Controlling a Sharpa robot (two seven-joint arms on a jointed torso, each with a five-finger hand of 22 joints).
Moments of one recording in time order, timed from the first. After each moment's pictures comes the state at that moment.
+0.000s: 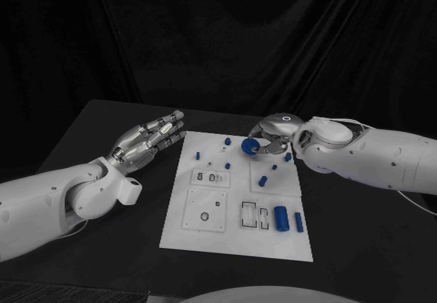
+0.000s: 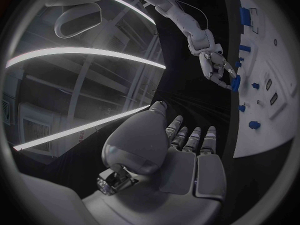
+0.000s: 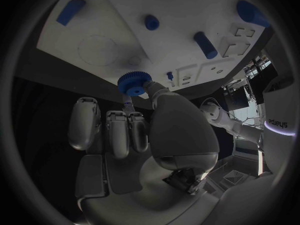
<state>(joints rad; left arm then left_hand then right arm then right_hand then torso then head) 1.25 -0.87 -0.21 1.44 -0.16 0.19 0.67 1.43 0.28 -0.13 0.26 0.53 0.30 0.10 0.03 0.02 0.01 0.07 0.01 0.01 0.01 0.16 0.01 0.01 0.16 0.00 0.24 0.01 0.01 1.33 -0.78 -0.21 1.34 -1.62 -0.32 -0.02 1.26 -0.09 0.24 0.17 0.42 0.88 0.09 0.10 0.25 1.47 -0.01 1.55 1.31 1.46 -0.07 1.55 1.30 0.09 1.41 0.05 1.33 1.29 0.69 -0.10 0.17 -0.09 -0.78</state>
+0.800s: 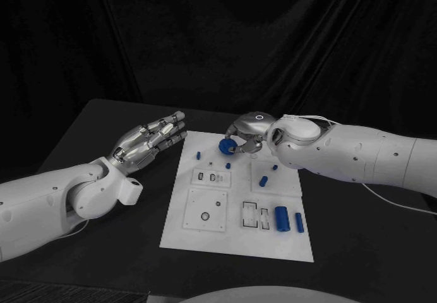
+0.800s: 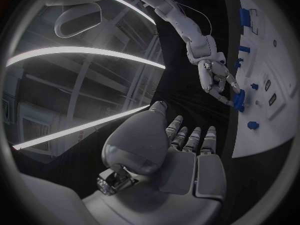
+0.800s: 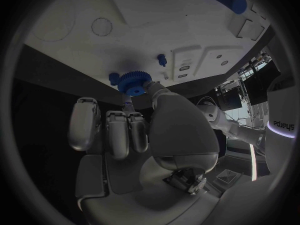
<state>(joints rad) 1.25 -0.86 -0.21 1.44 -0.16 0.20 0.67 1.43 0.28 -0.13 0.26 0.53 0.30 0.10 0.03 0.02 0.01 0.07 0.01 0.01 0.01 0.16 0.01 0.01 0.16 0.00 0.24 0.01 0.01 1.33 -0.60 -0.21 1.22 -1.62 -0.31 0.00 1.26 -0.09 0.24 0.17 0.42 0.88 0.10 0.10 0.25 1.47 0.00 1.55 1.31 1.47 -0.06 1.55 1.30 0.09 1.42 0.05 1.33 1.29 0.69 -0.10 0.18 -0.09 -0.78</state>
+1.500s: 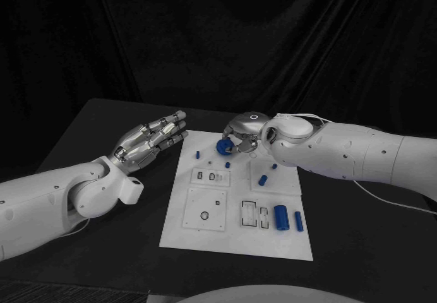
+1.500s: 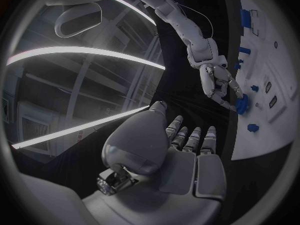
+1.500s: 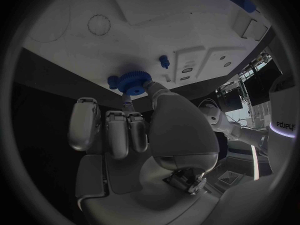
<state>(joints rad) 1.25 -0.86 -0.21 1.43 -0.16 0.21 0.66 1.43 0.28 -0.13 0.26 0.53 0.30 0.10 0.03 0.02 0.01 0.07 0.01 0.01 0.01 0.16 0.01 0.01 0.16 0.00 0.24 0.01 0.01 1.32 -0.56 -0.21 1.18 -1.61 -0.27 0.01 1.26 -0.09 0.24 0.17 0.40 0.89 0.11 0.10 0.25 1.46 0.01 1.55 1.31 1.46 -0.05 1.55 1.30 0.09 1.42 0.05 1.33 1.29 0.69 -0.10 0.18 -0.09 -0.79</state>
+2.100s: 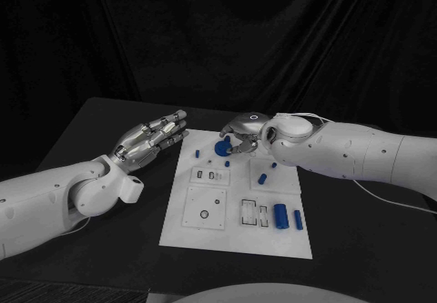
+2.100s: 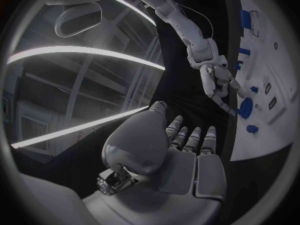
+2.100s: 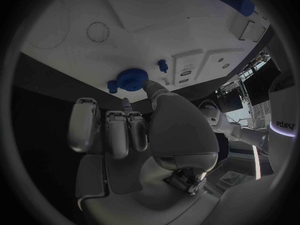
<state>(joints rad) 1.25 -0.85 -0.21 1.43 -0.16 0.21 0.66 1.43 0.28 -0.13 0.26 0.53 0.30 0.10 0.03 0.02 0.01 0.07 0.01 0.01 0.01 0.16 0.01 0.01 0.16 0.00 0.24 0.01 0.01 1.32 -0.56 -0.21 1.18 -1.61 -0.25 0.01 1.26 -0.09 0.24 0.15 0.33 0.65 0.09 0.08 0.19 1.46 0.01 1.55 1.31 1.46 -0.05 1.55 1.30 0.09 1.42 0.06 1.33 1.29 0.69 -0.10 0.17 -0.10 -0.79</state>
